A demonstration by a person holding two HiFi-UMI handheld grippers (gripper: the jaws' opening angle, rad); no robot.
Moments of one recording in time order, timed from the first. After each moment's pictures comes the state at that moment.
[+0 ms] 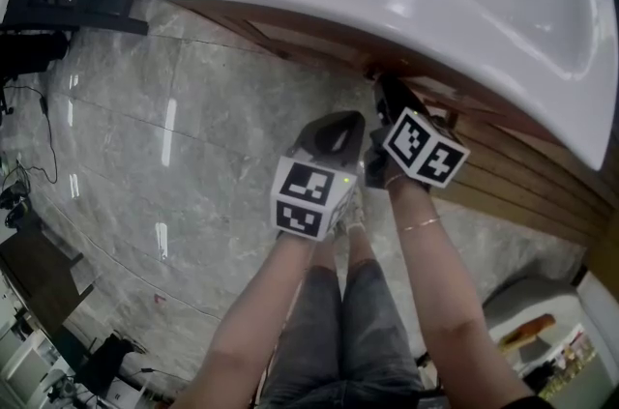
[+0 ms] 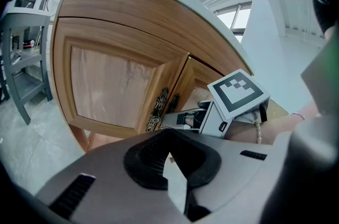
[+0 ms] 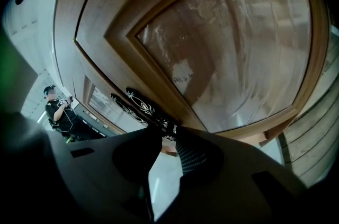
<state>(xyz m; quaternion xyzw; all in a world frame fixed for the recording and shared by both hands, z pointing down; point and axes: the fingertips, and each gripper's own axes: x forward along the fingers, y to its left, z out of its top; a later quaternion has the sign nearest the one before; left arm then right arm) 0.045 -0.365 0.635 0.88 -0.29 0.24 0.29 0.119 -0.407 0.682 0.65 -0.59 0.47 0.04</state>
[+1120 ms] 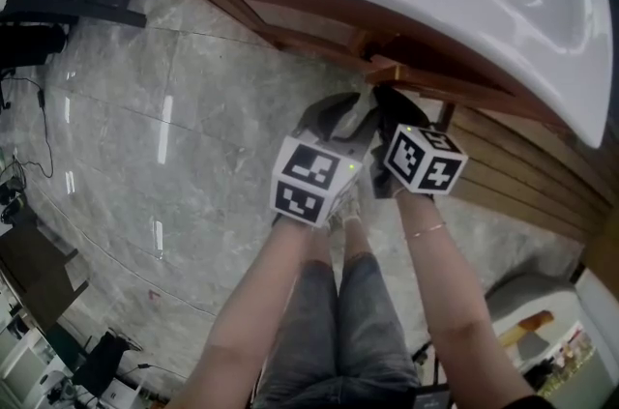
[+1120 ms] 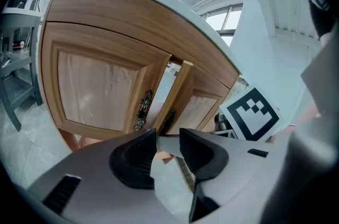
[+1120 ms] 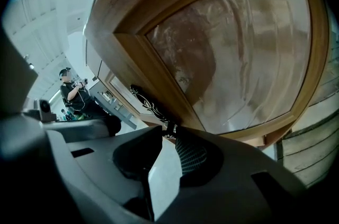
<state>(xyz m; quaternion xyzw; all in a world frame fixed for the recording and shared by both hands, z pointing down) 0.061 -0.349 0.623 0.90 -0.25 0.23 0.28 0.096 -0.363 0.677 0.60 -0.66 0.45 0.09</state>
